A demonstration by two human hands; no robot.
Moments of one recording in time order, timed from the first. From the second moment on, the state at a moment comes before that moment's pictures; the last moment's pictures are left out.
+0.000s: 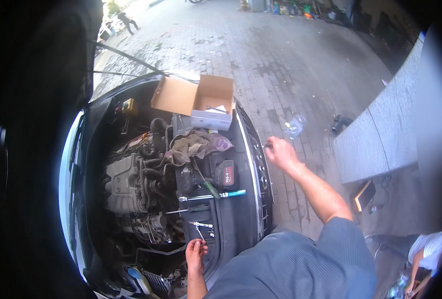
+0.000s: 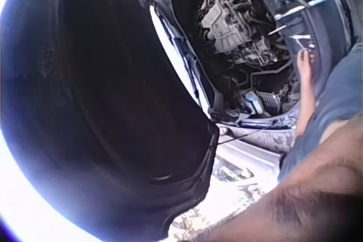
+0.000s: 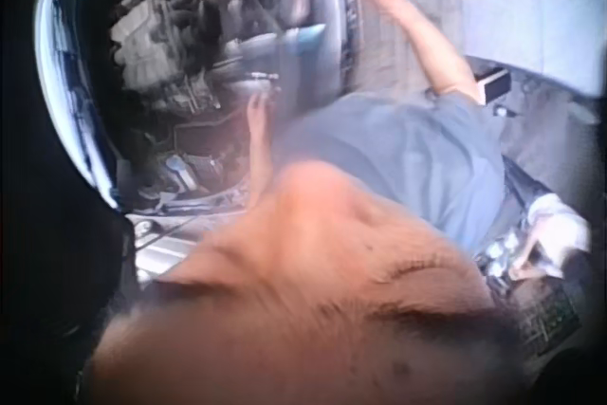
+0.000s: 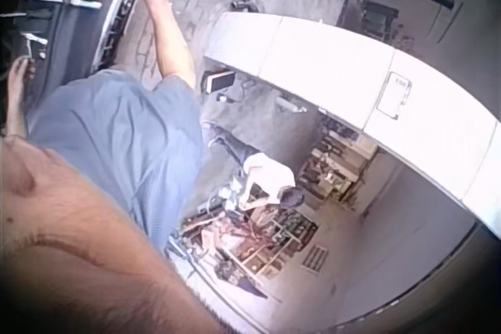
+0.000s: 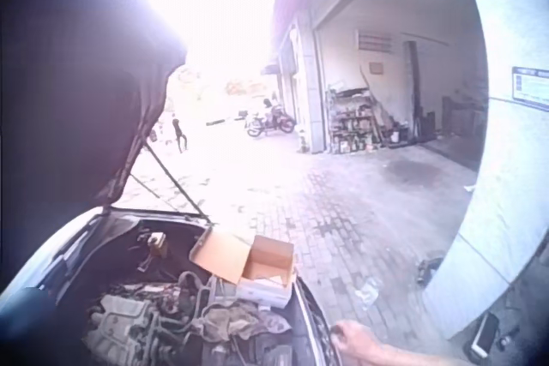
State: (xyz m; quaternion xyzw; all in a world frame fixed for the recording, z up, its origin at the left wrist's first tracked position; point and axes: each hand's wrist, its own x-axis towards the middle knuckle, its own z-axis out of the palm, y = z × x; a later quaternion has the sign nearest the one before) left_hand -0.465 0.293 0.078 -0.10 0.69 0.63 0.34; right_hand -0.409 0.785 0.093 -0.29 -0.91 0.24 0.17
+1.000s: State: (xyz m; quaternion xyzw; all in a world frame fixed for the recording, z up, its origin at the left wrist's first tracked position) left_hand -0.611 0.413 0.112 0.16 0.86 0.45 0.18; right_hand -0.640 0.838 0.055 -0.10 -0.90 0.38 0.17
